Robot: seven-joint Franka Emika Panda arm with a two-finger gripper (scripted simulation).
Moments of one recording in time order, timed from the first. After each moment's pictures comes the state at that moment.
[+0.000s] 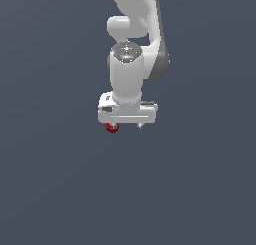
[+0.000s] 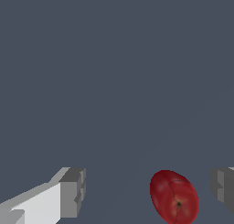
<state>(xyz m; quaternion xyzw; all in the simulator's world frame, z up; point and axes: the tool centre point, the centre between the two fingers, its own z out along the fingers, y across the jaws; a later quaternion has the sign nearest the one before) 0.014 -0.004 0.185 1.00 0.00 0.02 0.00</state>
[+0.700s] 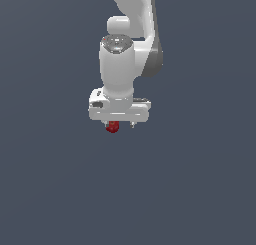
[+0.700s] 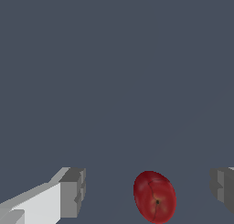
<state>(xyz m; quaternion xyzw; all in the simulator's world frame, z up) 0.018 -0.032 0.202 1.00 -0.01 0.03 0.01</state>
